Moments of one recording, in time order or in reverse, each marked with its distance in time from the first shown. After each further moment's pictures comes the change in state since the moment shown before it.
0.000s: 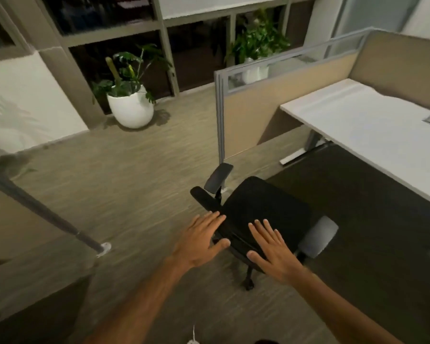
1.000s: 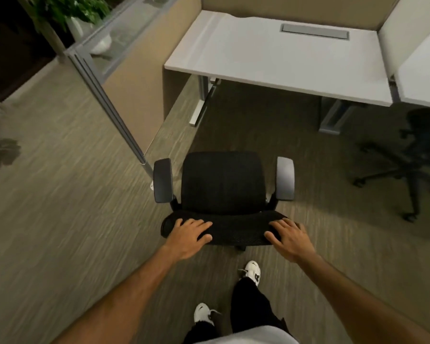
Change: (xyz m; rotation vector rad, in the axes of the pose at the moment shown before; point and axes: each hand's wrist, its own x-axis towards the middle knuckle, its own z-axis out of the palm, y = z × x) left_hand 0.191 -0.176 0.030 0.242 -0.651 0.520; right_hand 0.062 -0.026 0.104 -0.005 0.183 0.984
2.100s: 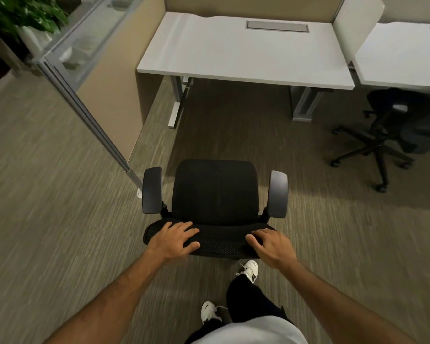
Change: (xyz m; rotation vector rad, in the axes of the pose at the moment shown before) left_hand -0.028 -0.059 0.005 0.235 -0.039 0.190; right_hand -0.055 -0.084 0.046 0.150 0.101 0.106
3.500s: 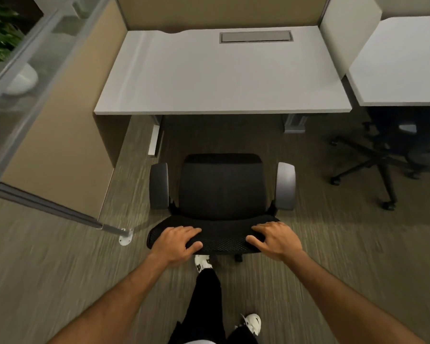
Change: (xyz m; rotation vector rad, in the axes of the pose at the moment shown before) left_hand 0.304 -0.027 -0.177 -0.066 0.147 0.087; right_hand 0.292 0.116 -0.167 -0.100 -0.037 -0.068
